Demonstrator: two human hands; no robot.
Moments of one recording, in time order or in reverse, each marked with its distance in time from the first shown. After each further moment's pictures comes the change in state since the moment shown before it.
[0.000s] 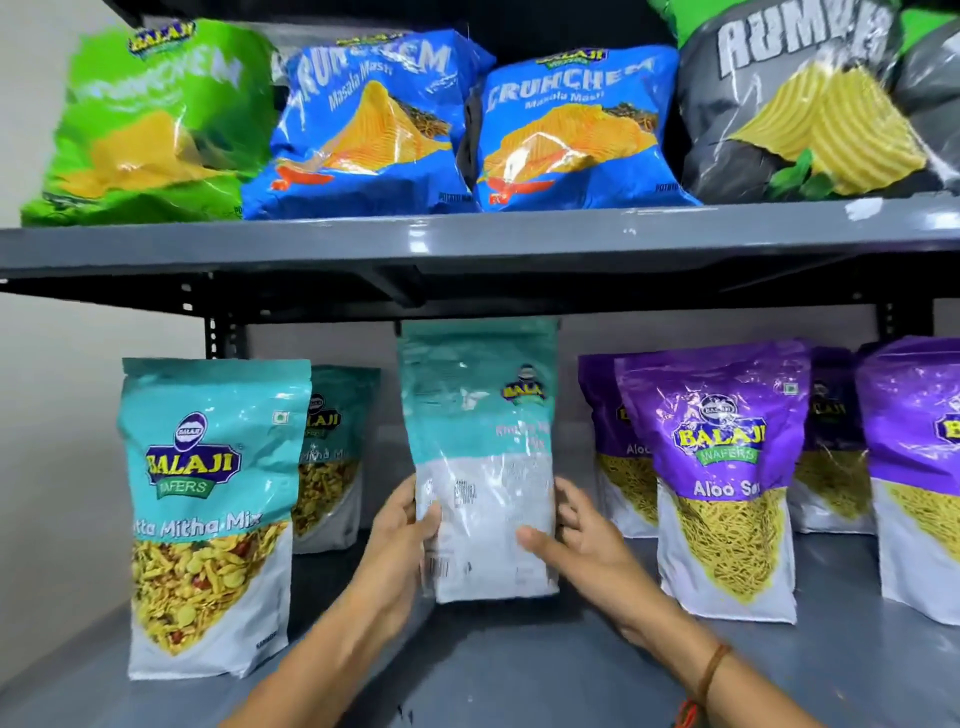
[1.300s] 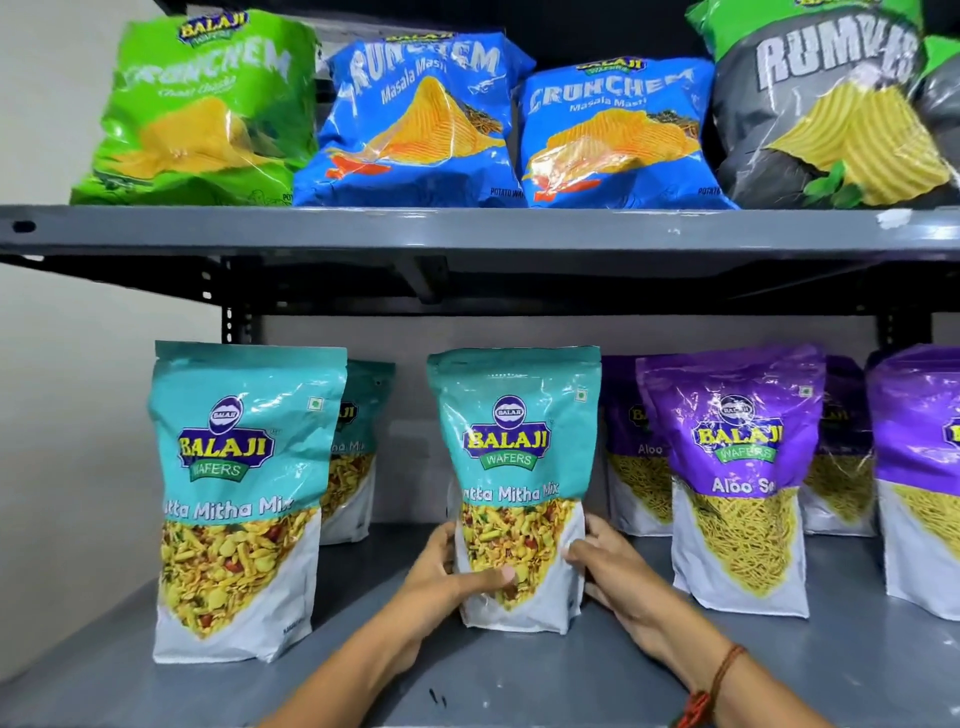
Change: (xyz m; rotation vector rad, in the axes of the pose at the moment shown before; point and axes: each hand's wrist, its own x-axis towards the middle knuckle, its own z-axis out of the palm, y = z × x) left_hand 0.005 -0.051 -0.033 0.286 -0.192 -0.140; right_hand -0.004 0.015 0.010 0.059 0.116 0.345
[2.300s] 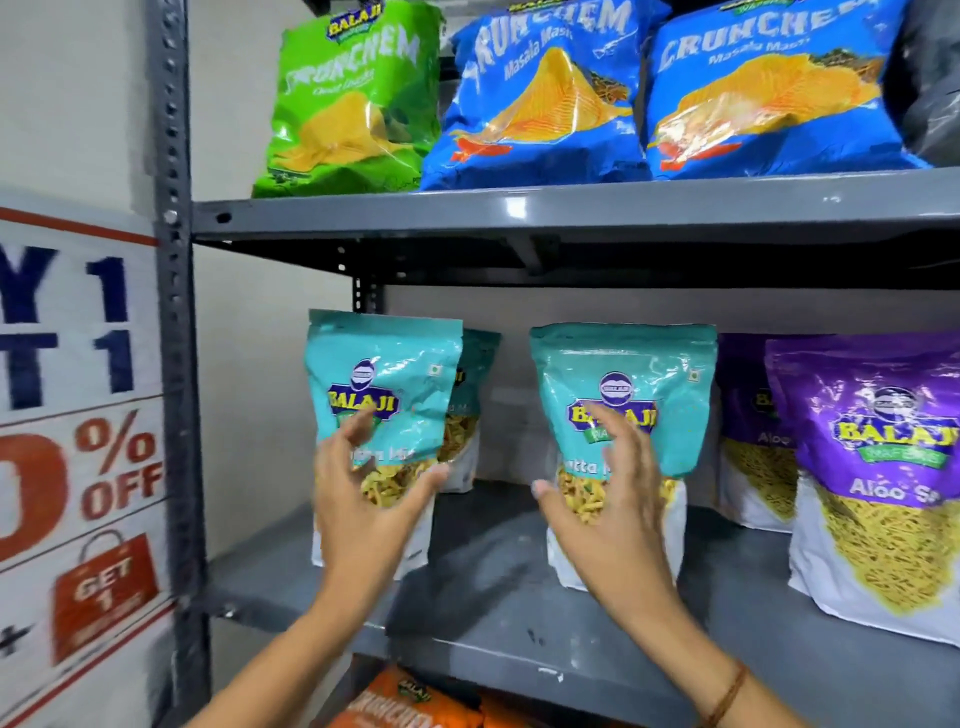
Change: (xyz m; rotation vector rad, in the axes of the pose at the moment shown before) left_hand -0.118 0.066 -0.084 0.440 0.908 0.698; right_hand -0.064 -0.055 0.113 -0.371 0.246 -0.888
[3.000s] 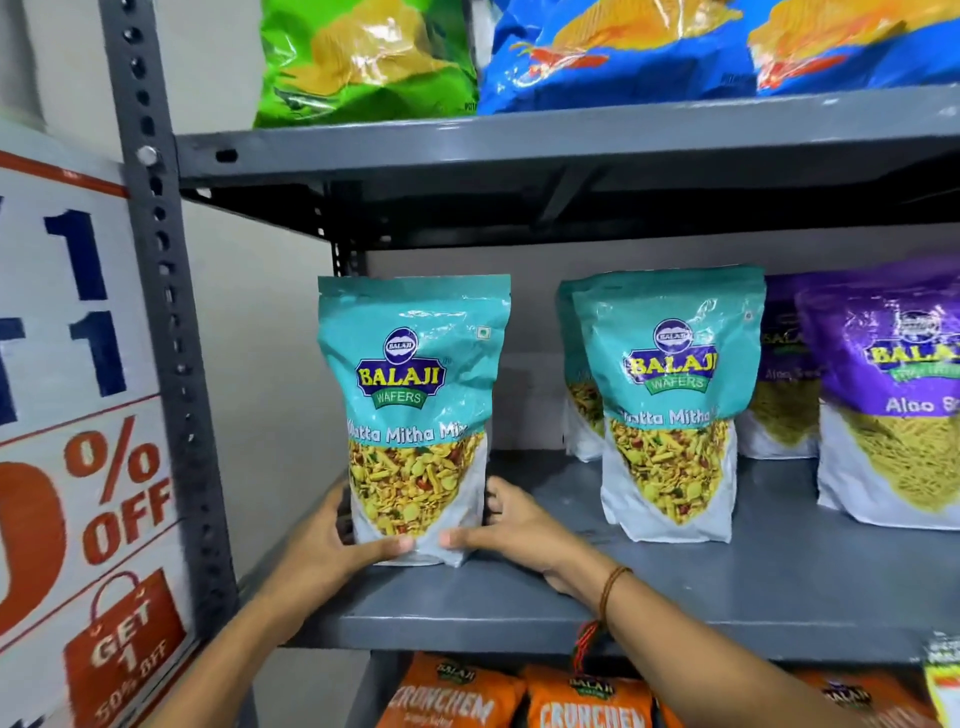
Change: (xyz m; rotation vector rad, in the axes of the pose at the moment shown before) left_hand 0.050 -0.149 -0.073 -0.014 -0.771 -0.508; right_hand -0.021 0.028 0.158 0.333 -0.639 0.692
